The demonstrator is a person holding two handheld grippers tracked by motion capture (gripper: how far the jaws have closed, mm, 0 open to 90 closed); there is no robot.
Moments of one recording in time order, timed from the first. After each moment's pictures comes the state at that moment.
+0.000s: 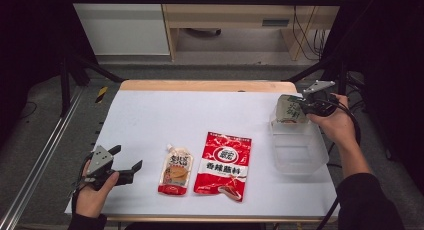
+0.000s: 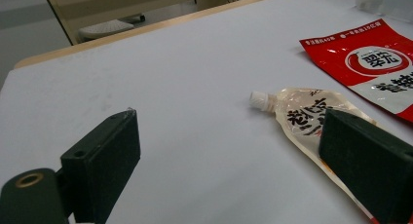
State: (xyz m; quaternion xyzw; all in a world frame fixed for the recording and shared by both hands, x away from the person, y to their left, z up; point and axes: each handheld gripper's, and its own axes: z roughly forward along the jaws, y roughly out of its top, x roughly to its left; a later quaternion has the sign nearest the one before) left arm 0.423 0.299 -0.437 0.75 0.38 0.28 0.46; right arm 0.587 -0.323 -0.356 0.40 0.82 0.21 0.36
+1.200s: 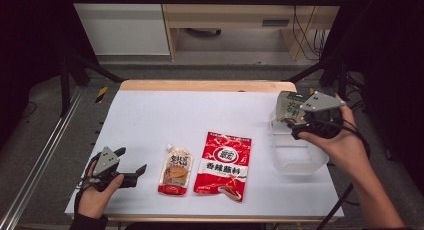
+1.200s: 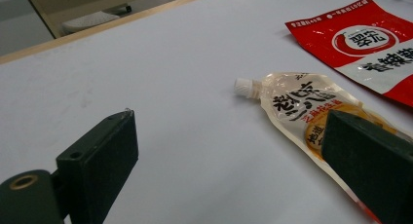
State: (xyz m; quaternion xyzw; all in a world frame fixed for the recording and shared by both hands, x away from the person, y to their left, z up) left arm 0.421 0.289 -0.441 0.78 0.36 0.27 0.44; right arm 0.471 -0.254 -0.291 0.30 0.82 0.30 0.39
